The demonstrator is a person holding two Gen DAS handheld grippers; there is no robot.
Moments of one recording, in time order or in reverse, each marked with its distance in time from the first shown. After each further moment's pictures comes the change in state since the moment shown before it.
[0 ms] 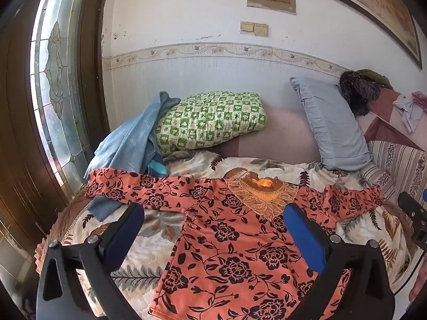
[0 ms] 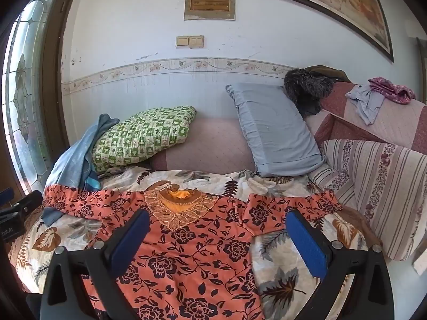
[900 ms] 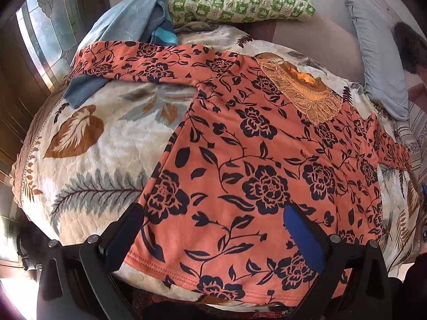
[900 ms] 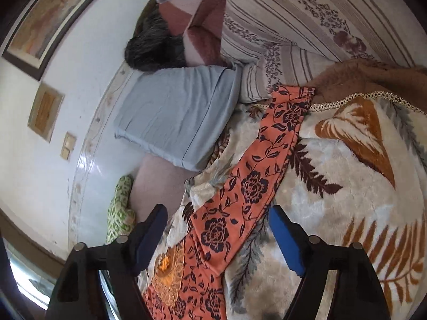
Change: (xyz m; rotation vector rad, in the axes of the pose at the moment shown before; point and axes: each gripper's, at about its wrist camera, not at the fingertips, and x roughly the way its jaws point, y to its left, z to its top) left arm 0.148 0.028 -0.100 -0.155 0.631 0.022; right arm 0.243 -0.375 -0.126 1.098 0.068 0.122
